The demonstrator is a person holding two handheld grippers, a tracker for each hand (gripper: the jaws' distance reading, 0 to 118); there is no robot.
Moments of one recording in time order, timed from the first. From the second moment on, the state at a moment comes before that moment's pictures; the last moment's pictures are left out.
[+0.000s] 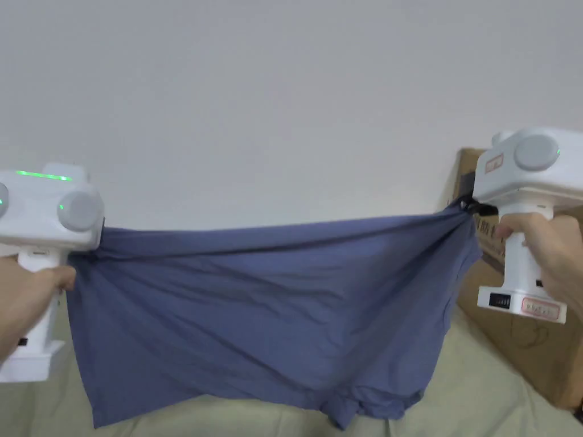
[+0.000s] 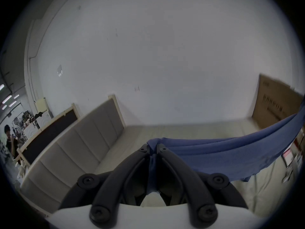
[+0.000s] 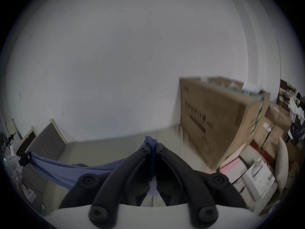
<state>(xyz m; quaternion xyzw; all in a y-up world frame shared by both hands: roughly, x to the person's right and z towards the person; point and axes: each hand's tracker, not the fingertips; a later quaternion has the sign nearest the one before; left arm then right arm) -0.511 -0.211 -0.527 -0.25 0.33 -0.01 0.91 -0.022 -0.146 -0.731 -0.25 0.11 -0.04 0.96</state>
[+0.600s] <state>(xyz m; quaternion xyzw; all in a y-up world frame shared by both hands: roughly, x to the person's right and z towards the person) -0.466 -0.452 -0.376 -0.46 0.26 0.04 0.85 0.053 -0.450 -0.588 -0.50 0.10 -0.03 0.86</state>
